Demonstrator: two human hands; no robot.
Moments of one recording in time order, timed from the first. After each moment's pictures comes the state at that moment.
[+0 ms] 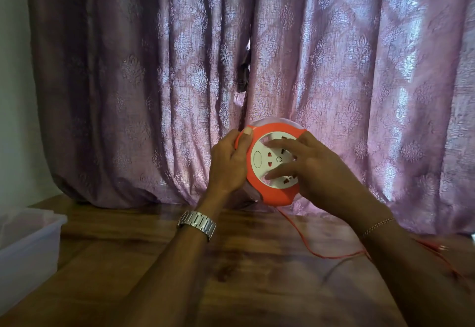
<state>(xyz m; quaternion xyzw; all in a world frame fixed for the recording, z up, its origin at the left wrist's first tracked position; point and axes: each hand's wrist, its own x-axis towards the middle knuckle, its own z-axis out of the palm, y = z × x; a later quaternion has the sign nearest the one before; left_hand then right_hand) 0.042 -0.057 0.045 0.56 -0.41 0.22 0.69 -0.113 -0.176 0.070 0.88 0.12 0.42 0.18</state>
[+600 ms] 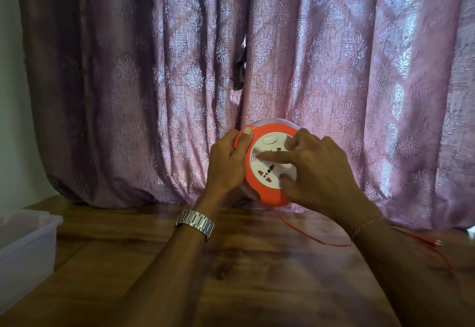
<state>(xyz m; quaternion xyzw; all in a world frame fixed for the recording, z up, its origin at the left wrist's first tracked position) 0.040 -0.059 0.044 0.58 -0.41 0.25 0.66 -0.114 -0.168 0.065 0.87 -0.02 0.46 0.19</state>
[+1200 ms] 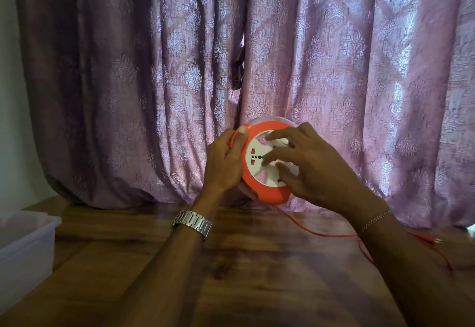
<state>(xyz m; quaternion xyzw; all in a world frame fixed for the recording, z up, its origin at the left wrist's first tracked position) 0.044 -0.060 0.044 0.57 -0.40 0.23 0.68 -0.115 -0.176 0.073 0.86 0.13 0.46 0.14</state>
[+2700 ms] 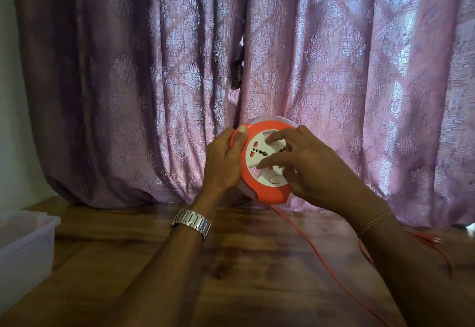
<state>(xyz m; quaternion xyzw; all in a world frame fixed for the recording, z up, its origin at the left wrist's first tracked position) 0.045 -0.060 0.043 0.57 -0.41 0.22 0.68 -0.120 -0.171 0.074 0.89 0.11 0.42 0.14</state>
